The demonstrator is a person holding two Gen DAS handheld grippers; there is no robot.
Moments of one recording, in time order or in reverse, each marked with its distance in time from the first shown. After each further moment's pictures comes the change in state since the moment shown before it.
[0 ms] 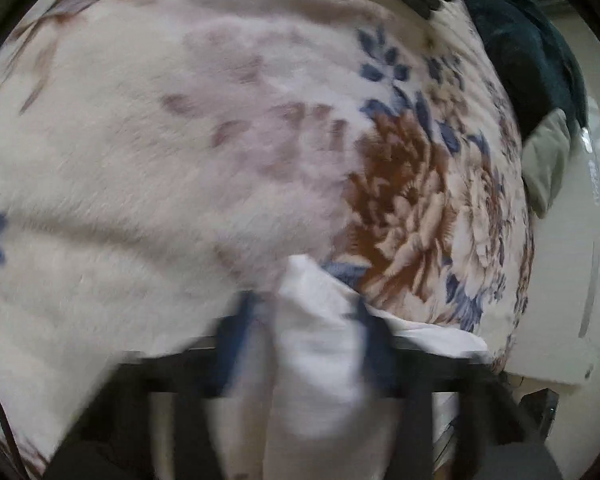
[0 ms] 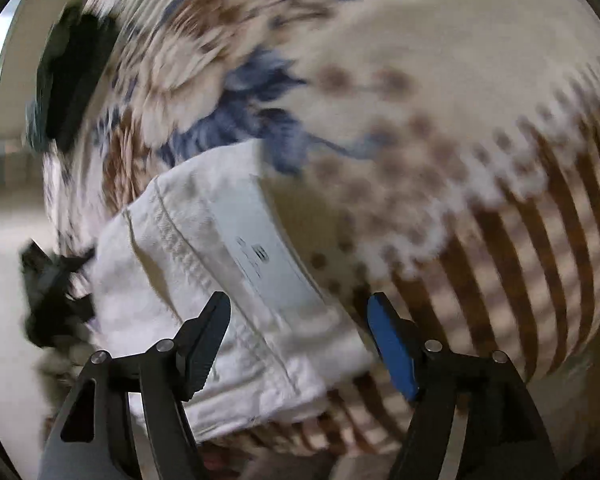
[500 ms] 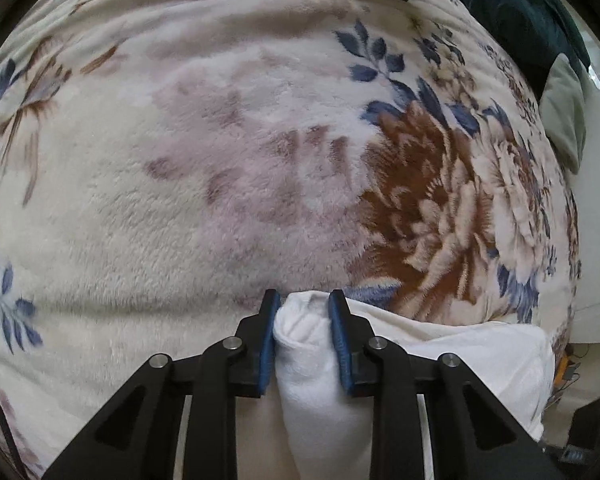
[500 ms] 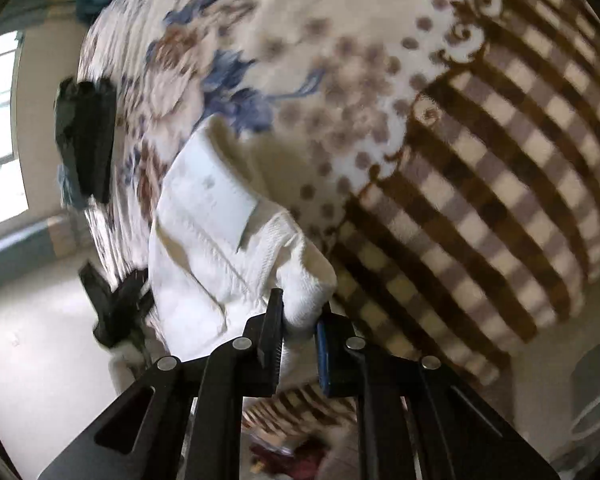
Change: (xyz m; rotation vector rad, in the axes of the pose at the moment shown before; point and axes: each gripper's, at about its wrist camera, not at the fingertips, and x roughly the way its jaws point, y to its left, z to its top) left arm 0.013 -0.012 0.009 0.192 -0.052 0.209; right arm -0.017 -0.042 -0.058 0.185 -0.009 0.198
